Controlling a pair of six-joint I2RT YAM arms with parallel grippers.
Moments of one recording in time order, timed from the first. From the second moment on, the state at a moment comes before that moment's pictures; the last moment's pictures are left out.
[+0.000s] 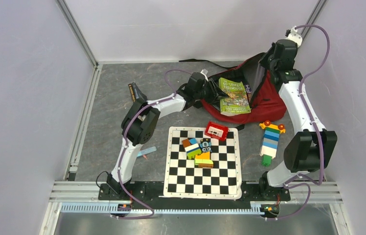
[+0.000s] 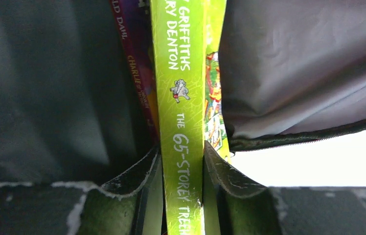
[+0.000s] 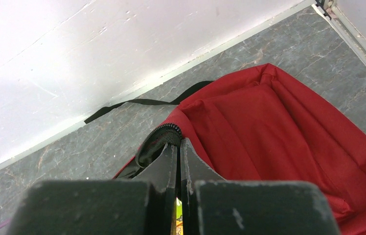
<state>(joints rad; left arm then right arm) -0.69 2.25 1.66 0.20 0.39 -1.17 0.01 1.57 1.48 -0.24 0.17 0.49</state>
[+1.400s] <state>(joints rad) -0.78 2.63 2.28 -0.21 0.16 -1.26 0.18 1.52 1.42 -0.18 0.09 0.51</state>
